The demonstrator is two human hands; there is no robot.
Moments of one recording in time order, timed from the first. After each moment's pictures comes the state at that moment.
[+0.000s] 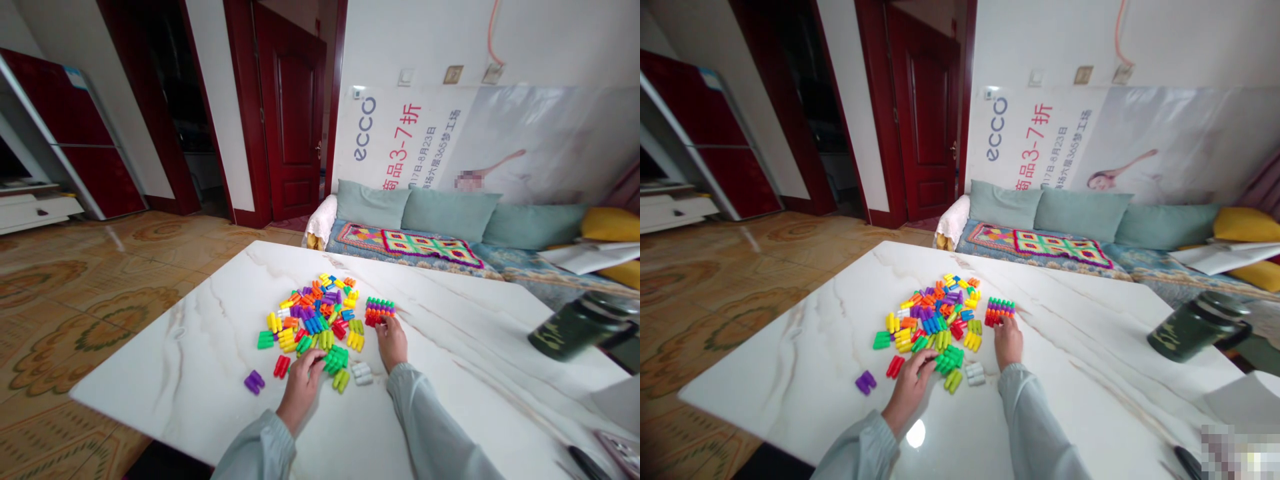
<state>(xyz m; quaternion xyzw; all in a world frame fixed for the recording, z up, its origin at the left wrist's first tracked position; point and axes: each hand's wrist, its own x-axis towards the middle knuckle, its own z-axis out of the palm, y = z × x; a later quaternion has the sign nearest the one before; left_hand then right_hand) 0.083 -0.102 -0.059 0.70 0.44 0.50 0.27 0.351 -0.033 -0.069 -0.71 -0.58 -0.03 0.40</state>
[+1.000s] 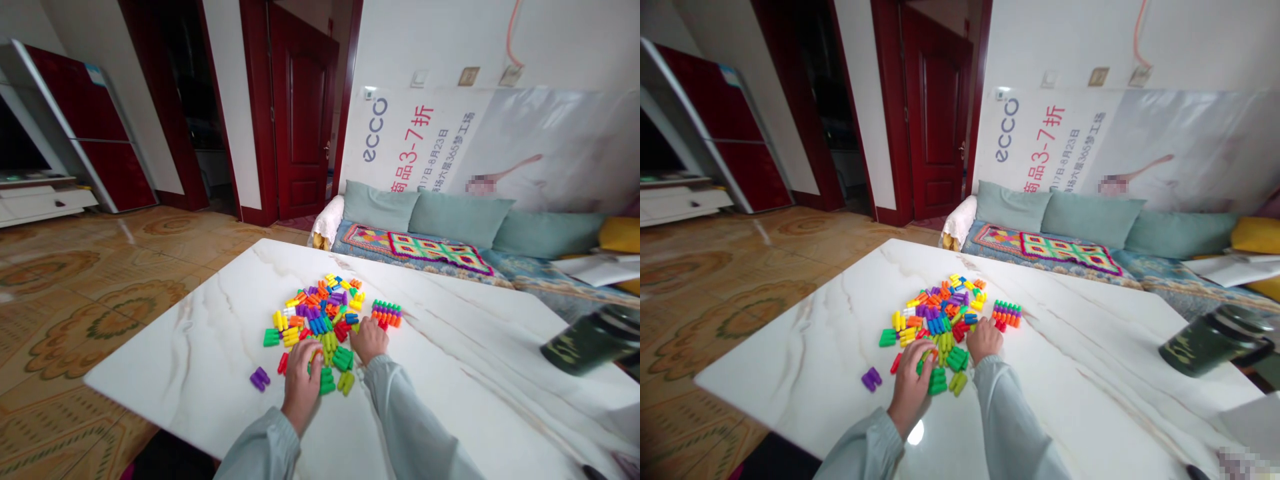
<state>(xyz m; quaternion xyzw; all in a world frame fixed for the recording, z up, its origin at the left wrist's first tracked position) 0.081 -0.104 -0.054 0.68 0.50 0.53 0.10 0.254 -0.036 -0.006 -0.80 -0.59 0.02 0.11</state>
